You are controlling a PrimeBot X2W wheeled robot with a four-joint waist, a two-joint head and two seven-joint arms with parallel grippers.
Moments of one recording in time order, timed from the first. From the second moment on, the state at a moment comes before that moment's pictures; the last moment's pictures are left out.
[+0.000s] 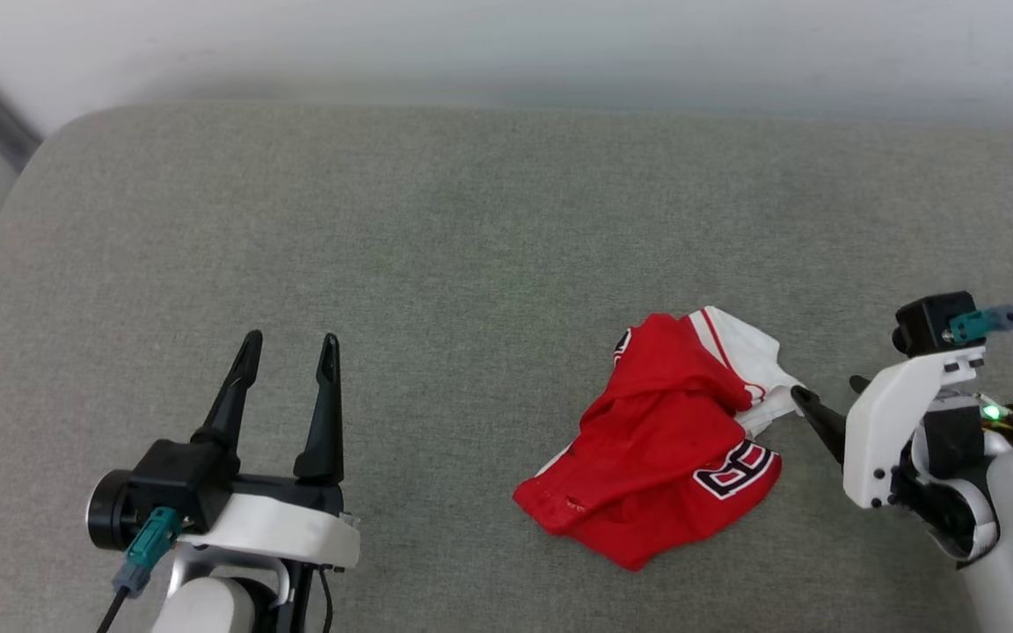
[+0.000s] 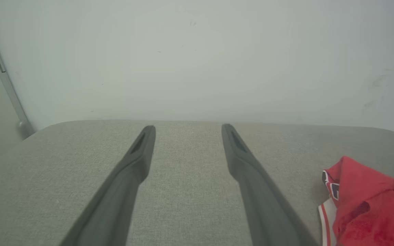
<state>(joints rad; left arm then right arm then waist) -0.10 0.25 -0.24 -0.03 -0.35 0.11 -0.26 -0.34 -0.24 0.09 0.27 0.36 0.13 0.60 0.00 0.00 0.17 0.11</state>
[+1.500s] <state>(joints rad) -0.09 0.13 -0.09 0.05 -0.25 -0.03 -0.26 -0.04 -0.26 -0.08 0.09 0.30 0.13 0.55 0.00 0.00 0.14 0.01</state>
